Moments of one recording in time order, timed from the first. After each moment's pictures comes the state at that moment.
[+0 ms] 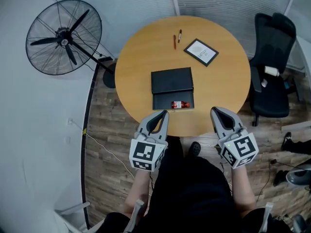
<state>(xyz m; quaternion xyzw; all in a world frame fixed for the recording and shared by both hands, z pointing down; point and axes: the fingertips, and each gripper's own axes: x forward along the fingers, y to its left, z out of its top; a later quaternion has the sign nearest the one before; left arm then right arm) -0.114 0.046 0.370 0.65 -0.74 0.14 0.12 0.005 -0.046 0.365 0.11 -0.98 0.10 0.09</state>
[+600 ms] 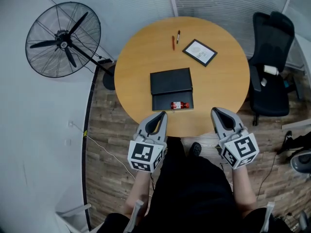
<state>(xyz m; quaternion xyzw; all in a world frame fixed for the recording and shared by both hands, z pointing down) -0.113 0.050 0.370 0.65 -0.74 0.12 0.12 0.012 -0.046 0.366 0.12 -0.98 0.10 0.09</state>
